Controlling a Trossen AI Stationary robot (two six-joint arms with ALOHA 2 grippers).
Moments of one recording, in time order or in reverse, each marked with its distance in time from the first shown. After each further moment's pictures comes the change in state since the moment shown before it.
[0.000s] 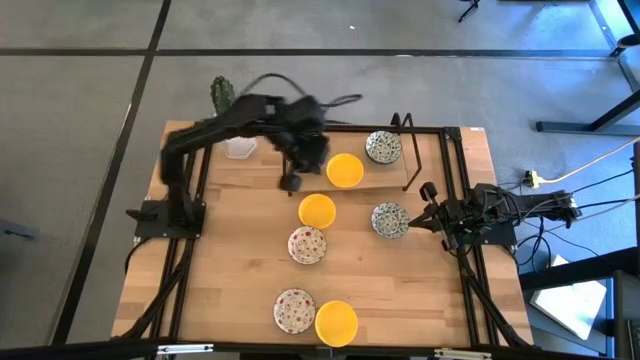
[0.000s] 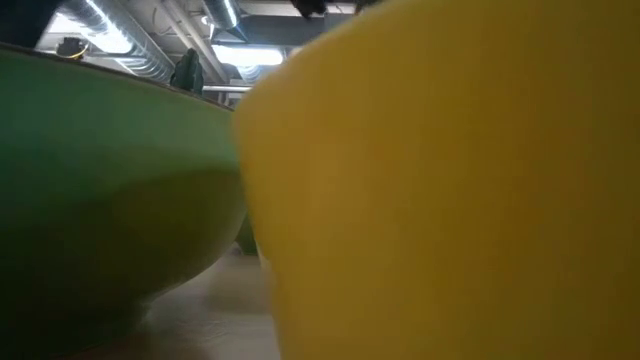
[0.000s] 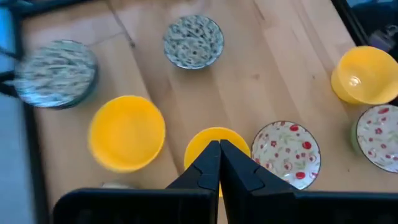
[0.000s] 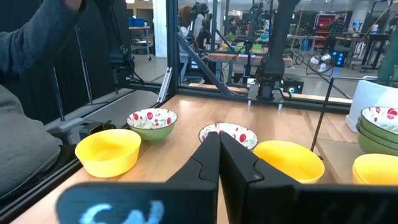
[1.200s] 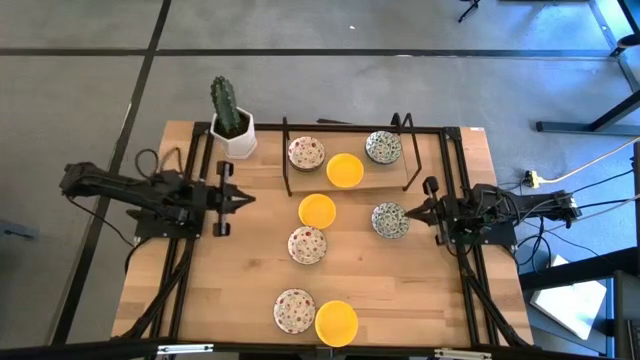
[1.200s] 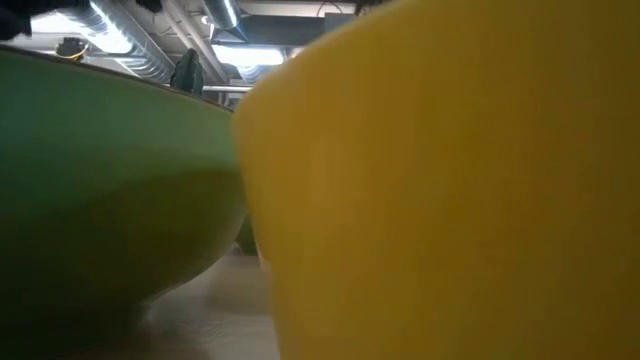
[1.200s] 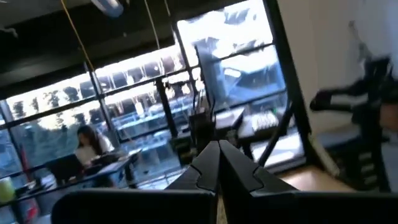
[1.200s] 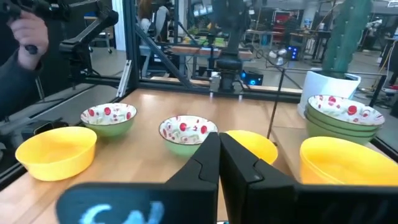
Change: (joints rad) left arm -0.378 -1.384 -1.950 1.858 -0.344 -0.137; right arm 0.000 0.000 0.000 -0.026 0.167 -0.032
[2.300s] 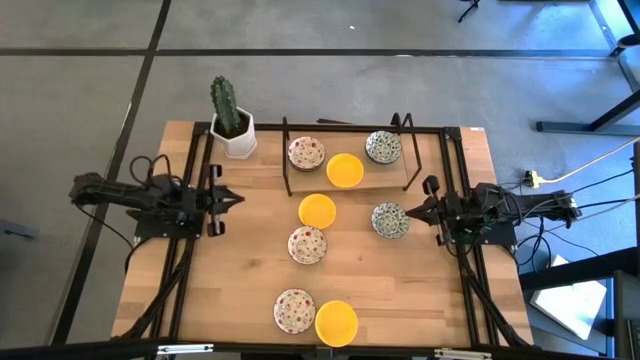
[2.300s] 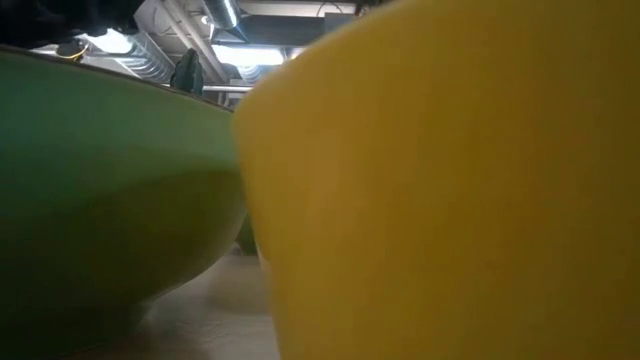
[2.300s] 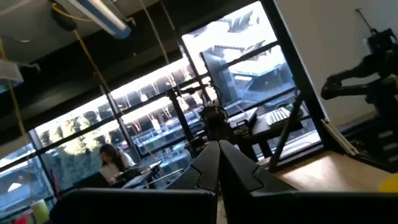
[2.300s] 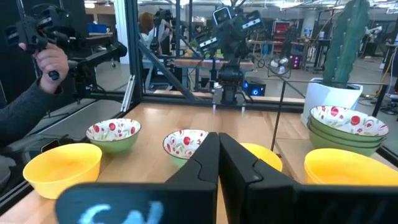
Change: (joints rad) left arm 0.015 -0.284 -0.192 -0.038 0.006 0.135; right arm 0.000 0.000 0.000 0.055 -0.009 0.034
